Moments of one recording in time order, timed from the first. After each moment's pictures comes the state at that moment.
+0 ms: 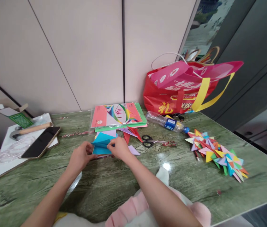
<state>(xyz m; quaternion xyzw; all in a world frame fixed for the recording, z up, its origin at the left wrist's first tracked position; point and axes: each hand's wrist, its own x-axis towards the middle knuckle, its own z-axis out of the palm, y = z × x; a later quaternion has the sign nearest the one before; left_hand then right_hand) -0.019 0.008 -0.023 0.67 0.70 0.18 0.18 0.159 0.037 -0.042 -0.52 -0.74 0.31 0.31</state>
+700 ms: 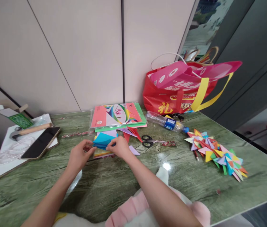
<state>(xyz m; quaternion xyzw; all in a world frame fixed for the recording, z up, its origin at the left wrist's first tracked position) -0.018 0.009 -0.023 0.66 0.66 0.31 0.19 0.162 0.040 -0.047 -0.54 -0.69 0.36 0.32</state>
